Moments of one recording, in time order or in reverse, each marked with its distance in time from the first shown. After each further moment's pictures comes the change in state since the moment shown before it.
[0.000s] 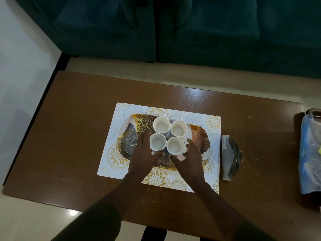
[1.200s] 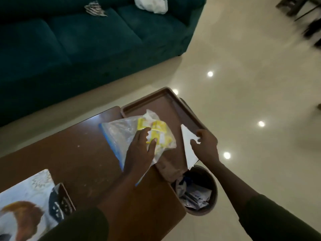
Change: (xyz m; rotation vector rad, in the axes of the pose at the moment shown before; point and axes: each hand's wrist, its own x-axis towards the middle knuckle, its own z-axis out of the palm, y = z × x) left_hand -0.050 0.433 0.306 -0.206 -0.391 0.647; right_hand -0.040 0.318 -0.468 -0.003 0.655 0.492
